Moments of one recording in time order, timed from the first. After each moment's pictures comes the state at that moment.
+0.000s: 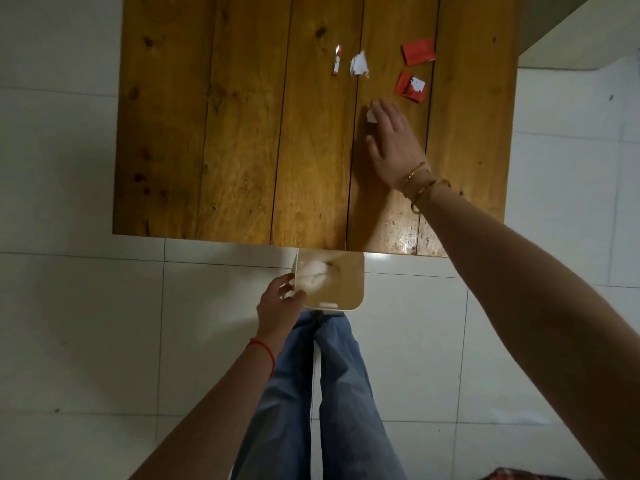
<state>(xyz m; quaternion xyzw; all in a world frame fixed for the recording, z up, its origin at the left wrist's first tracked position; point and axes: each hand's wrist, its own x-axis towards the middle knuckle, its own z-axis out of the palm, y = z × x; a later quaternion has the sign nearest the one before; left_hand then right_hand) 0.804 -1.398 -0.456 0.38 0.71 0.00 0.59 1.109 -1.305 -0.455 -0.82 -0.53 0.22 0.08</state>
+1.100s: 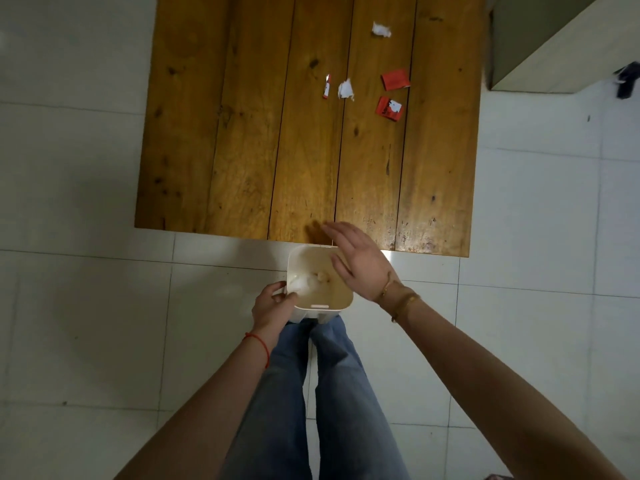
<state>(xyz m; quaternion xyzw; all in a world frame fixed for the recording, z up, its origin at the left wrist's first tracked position) 0.803 -1.416 -0.402 0.33 0.74 -0.02 0.59 1.000 -1.449 -0.395 -0.70 -0.64 0.28 0.14</state>
